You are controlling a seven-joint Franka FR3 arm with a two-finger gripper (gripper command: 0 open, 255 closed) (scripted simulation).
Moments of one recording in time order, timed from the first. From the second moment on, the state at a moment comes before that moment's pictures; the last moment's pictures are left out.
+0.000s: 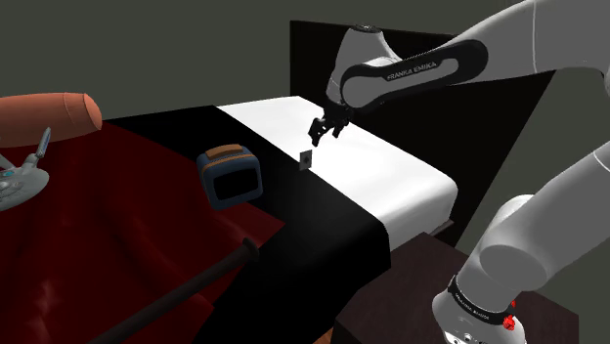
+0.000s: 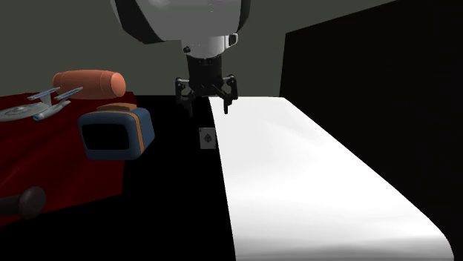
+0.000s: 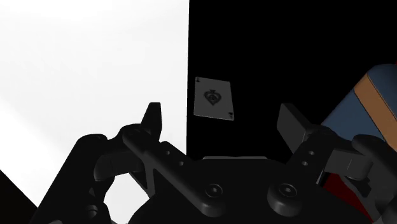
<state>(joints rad) -0.06 -0.30 0.06 -2.29 -0.07 2.30 0.14</state>
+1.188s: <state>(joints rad) -0.08 -0.02 0.07 -2.21 -0.17 2.58 0.23</state>
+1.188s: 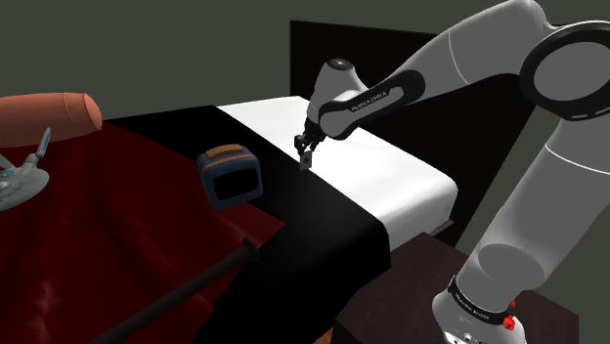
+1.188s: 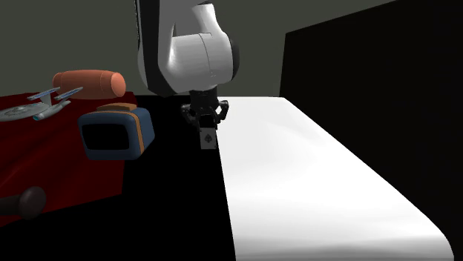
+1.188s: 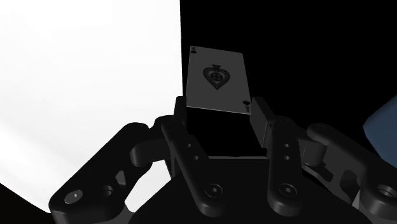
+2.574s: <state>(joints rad) -0.07 -0.08 0.07 -2.10 -0.13 2.41 0.19</state>
